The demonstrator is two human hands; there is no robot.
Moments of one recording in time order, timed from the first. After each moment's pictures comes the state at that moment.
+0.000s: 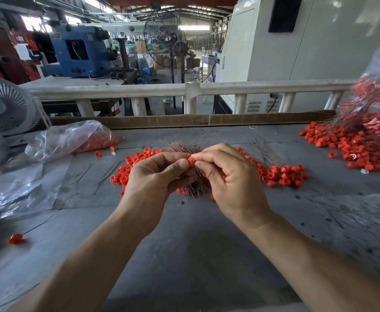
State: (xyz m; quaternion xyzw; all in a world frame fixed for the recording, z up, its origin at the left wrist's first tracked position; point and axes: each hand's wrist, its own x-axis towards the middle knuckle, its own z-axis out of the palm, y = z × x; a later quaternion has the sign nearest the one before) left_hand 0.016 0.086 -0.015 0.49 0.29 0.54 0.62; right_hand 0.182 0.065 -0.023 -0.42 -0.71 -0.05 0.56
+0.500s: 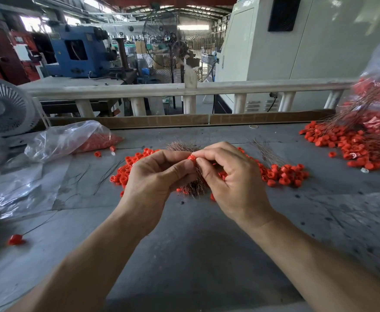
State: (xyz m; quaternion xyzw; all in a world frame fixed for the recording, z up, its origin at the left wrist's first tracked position) left_hand 0.015 0.087 -0.014 0.51 0.25 0.53 0.63; right_hand 0.184 0.062 -0.020 -0.42 -0.72 -0.05 0.55
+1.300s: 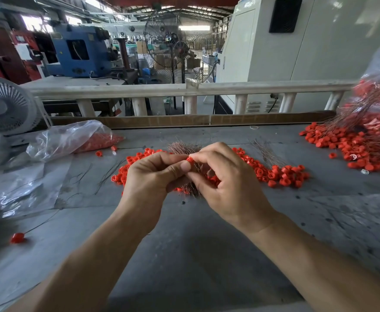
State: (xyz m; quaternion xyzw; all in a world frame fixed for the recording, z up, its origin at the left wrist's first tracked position) left_hand 0.016 0.083 -0.011 0.49 0.30 0.55 0.61; right_hand 0.180 0.056 -0.019 -0.44 -0.75 -0.09 0.48
